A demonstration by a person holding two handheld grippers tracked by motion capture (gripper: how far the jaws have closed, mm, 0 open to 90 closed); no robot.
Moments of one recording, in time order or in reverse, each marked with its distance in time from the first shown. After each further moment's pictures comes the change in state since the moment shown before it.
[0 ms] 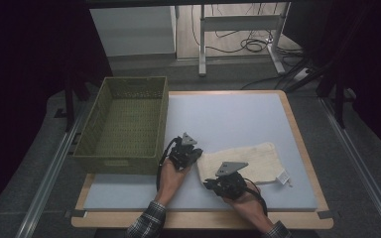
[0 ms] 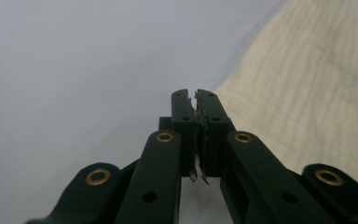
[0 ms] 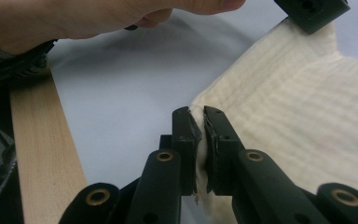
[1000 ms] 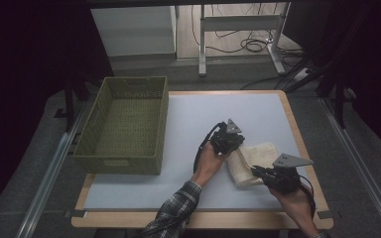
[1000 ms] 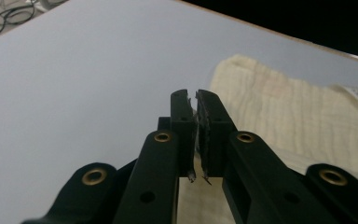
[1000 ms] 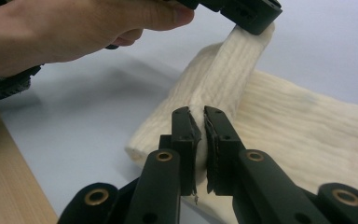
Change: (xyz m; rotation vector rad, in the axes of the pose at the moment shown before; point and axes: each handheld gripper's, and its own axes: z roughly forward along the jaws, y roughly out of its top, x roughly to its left) left arm -0.068 0.092 0.069 -0.095 -0.123 0.204; right arm -0.060 -0.043 -0.115 -0.132 -0.230 0.147
